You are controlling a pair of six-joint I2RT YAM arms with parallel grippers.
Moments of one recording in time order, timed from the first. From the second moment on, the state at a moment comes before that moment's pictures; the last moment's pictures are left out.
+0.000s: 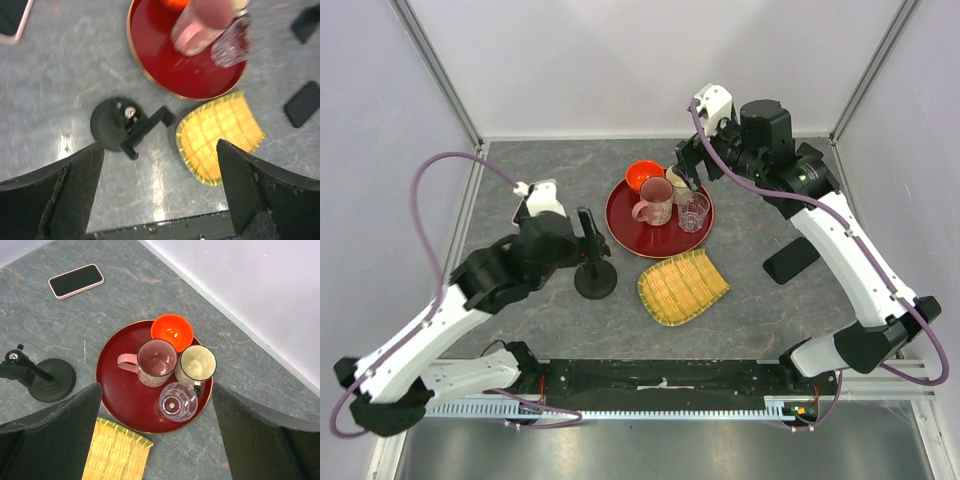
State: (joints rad) left arm -0.89 0.97 1.21 -0.95 -0.56 -0.79; right arm 0.53 1.45 1.74 -0.64 -0.17 -0.19
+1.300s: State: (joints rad) left arm 0.28 2.15 1.68 -0.60 0.40 -0.21; right arm 0.53 1.31 1.62 -0.58 -0.37 -0.30
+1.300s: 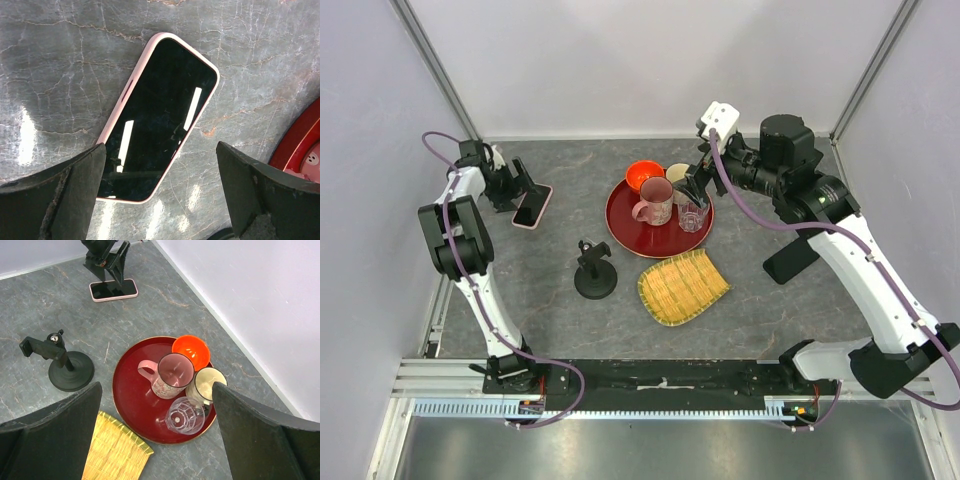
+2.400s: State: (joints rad) left arm 0.29 2.14 1.64 -0.51 0.40 -0.21; right arm 0.53 1.31 1.61 -0.58 -0.39 -0.32
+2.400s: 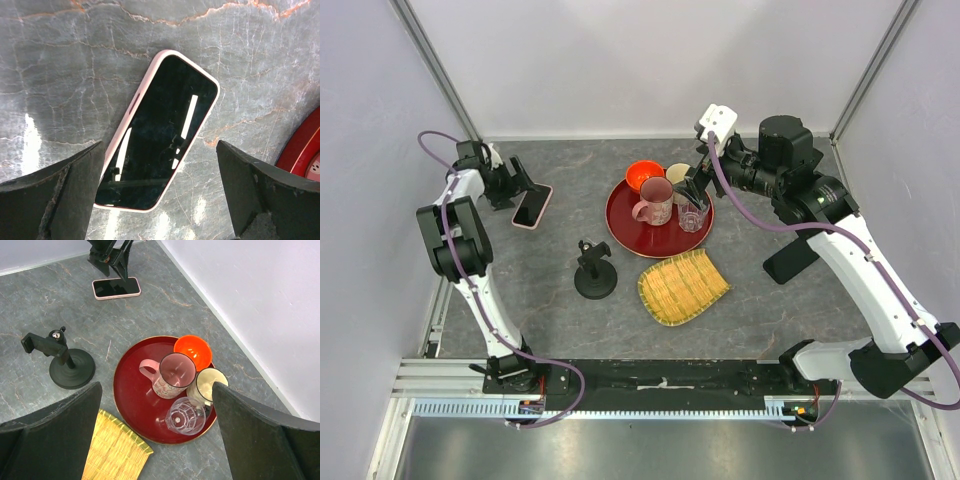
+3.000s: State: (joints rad) left arm 0.30 2.16 1.63 -0.55 0.40 -0.24; right arm 0.53 1.31 1.61 -0.58 -0.39 -0.32
